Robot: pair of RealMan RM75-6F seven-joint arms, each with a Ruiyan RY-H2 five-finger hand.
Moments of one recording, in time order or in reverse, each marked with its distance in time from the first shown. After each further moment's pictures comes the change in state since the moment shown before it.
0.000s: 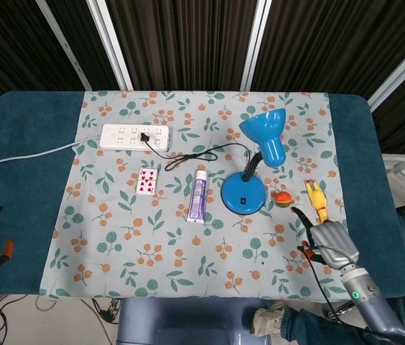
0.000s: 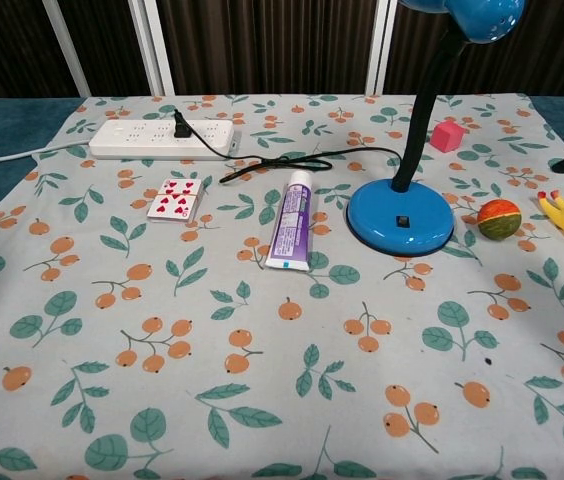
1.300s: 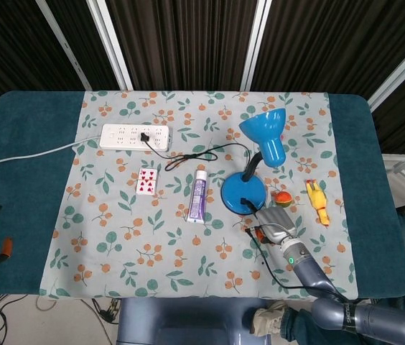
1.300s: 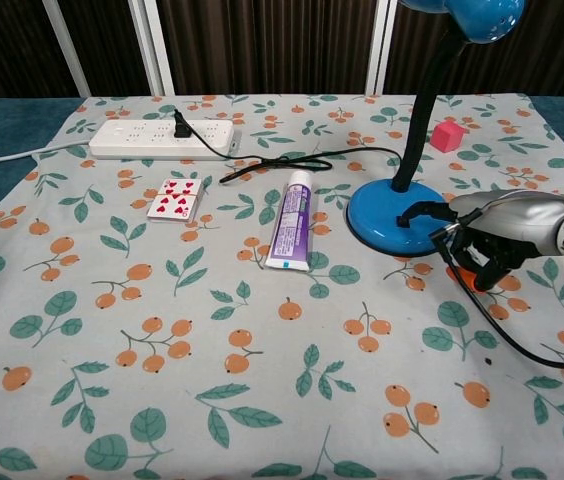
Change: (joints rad) left arm -0.009 0.005 -0.007 0.009 -0.020 -0.014 -0.001; right arm 0.295 -0.317 0.064 0.181 0.456 -0.202 -0.291
